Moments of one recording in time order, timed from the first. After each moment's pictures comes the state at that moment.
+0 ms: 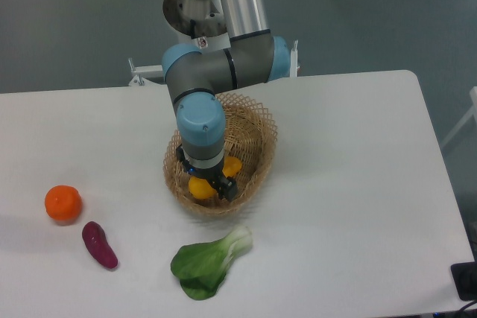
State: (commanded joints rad) arm 2.25 -1.96 -1.86 -0.93 1.57 0.98
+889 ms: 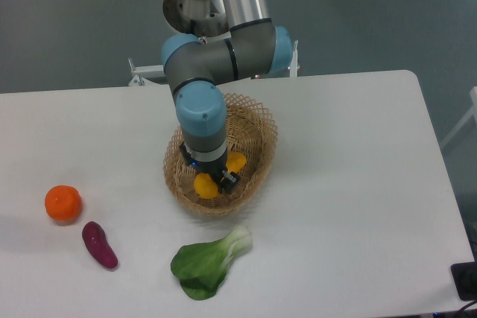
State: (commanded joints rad) arm 2.29 -1.90 -1.80 -0.96 1.56 0.99
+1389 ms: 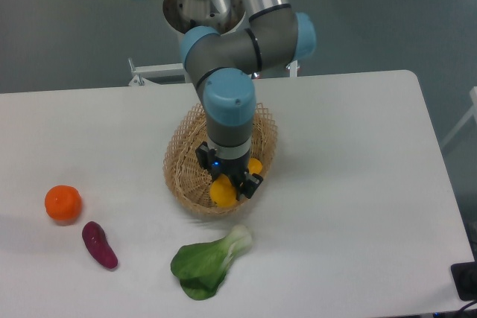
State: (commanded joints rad) arm 2.39 -1.90 -1.72 -0.97 1.50 1.00
